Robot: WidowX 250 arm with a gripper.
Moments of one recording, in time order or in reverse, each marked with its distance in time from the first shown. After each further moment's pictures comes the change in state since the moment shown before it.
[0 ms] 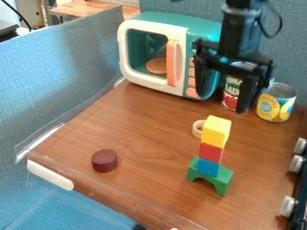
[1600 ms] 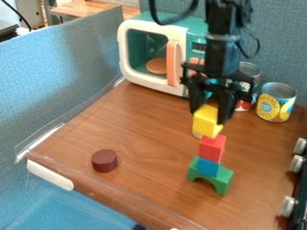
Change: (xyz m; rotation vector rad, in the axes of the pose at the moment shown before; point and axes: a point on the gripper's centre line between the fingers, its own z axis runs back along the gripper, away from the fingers) arm -0.005 0.018 -0.021 -0.052 0.021 0.112
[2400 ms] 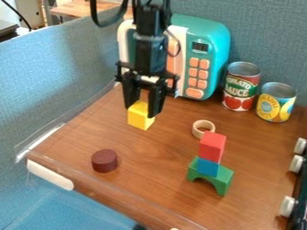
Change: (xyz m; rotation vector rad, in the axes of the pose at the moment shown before) arm -0.021 0.106 -0.025 0.059 0.101 0.127
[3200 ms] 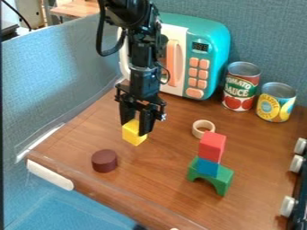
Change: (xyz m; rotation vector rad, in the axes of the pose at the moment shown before) arm 0.025 0.020 -0.049 0.028 0.000 -0.155
